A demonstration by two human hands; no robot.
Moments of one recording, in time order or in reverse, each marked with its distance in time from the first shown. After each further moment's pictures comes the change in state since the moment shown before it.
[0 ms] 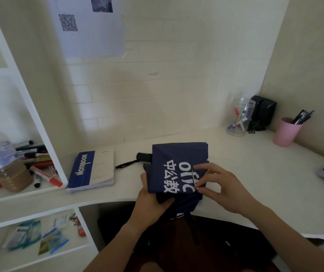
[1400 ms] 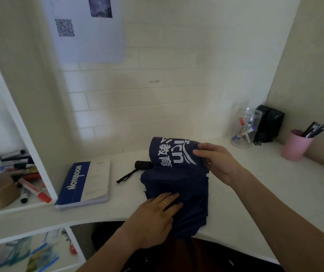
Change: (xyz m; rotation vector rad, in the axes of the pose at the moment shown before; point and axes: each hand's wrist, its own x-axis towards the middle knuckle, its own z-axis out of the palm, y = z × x) left_hand 0.027 0.000 -0.008 0.850 -0.403 0.533; right_hand 0.123 0.010 -0.025 1.117 0.179 0.651
